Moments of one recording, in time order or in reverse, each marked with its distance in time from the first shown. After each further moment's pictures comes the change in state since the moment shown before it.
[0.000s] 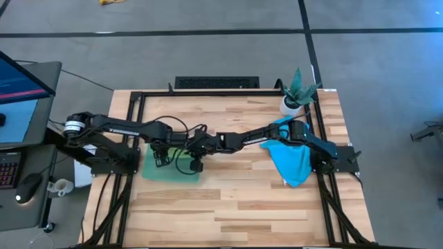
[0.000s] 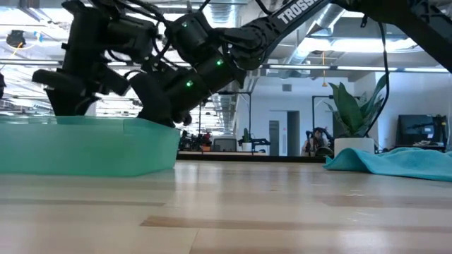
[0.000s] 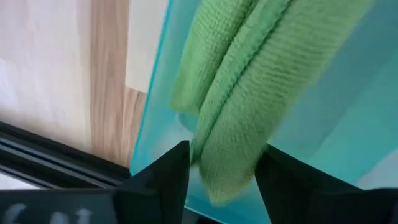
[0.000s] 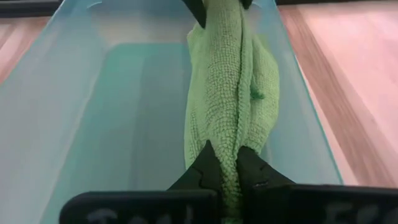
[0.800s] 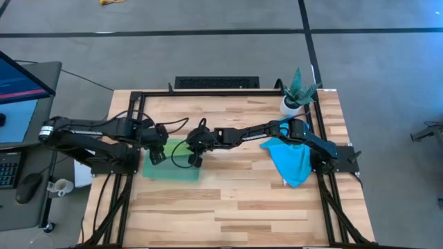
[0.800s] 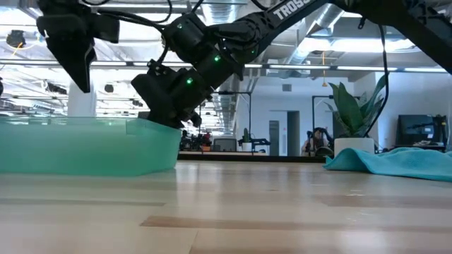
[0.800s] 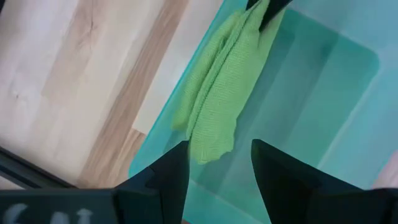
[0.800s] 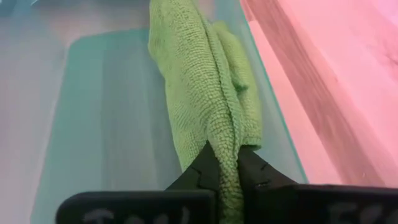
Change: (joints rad) left arm -0.084 -0.415 0.003 0.064 -0.042 -0.190; right arm -0.028 0.003 0.081 -0.196 0.048 0.130
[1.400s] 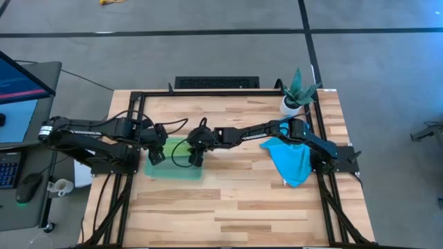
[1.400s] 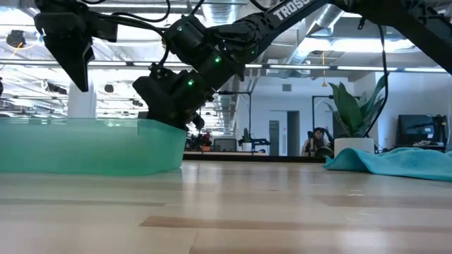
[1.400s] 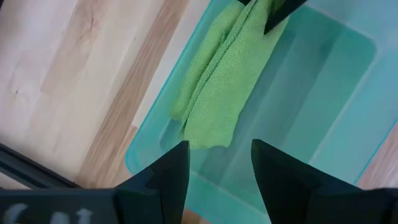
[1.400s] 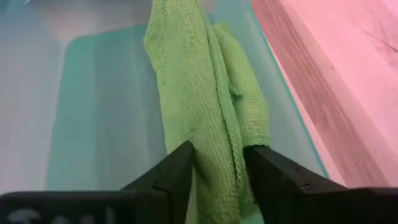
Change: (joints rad) left arm -0.009 -0.009 0.000 -0.012 0.000 -0.018; right arm -0.004 0.001 -0.001 -0.024 -0.001 0.026
